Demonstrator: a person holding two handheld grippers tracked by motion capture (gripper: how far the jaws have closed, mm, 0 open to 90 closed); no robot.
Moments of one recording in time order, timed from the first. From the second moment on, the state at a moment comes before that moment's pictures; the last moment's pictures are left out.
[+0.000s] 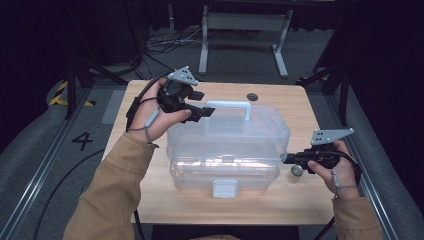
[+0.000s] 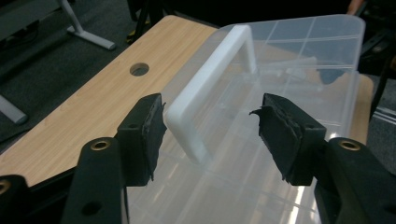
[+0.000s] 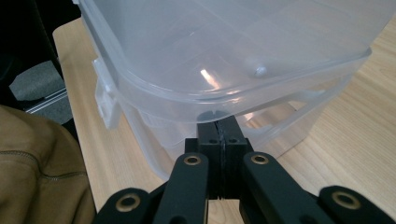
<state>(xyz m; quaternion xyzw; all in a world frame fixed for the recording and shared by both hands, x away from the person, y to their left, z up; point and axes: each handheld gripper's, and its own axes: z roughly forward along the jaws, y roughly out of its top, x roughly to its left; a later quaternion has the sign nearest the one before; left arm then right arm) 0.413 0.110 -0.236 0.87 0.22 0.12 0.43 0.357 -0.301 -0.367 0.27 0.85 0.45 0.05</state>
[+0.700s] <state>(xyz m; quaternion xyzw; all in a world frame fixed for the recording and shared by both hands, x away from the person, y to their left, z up) 0.374 0.124 -0.233 0.85 0.21 0.09 0.47 0.361 -0.300 -0.353 0.31 0.79 0.51 0.12</state>
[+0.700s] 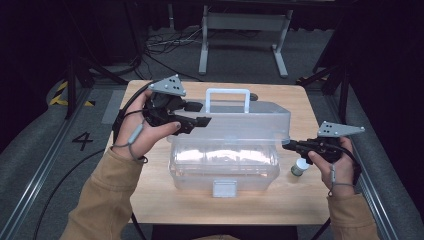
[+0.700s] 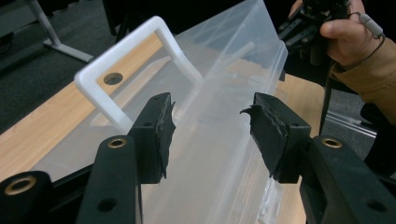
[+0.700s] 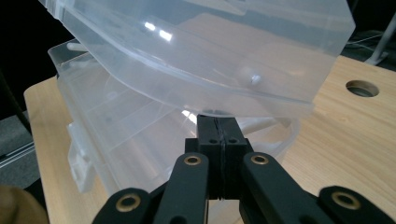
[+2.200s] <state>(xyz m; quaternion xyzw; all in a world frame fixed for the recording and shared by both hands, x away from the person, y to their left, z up) 0.368 0.168 -0.335 0.84 0.27 0.08 0.47 0.369 -0.300 -0.349 0.36 0.72 0.57 0.14</state>
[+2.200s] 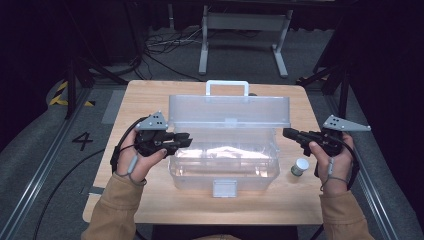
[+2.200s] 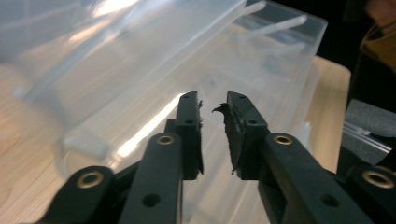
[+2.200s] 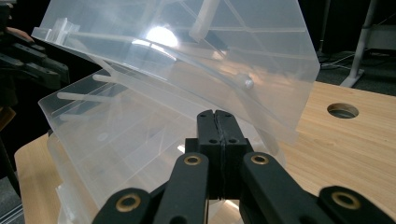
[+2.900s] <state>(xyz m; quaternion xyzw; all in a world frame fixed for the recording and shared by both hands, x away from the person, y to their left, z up) 0.386 0.190 -0.338 0.79 0.33 0.11 0.50 0.359 -0.304 -0.350 0.36 0.73 0.56 0.14</state>
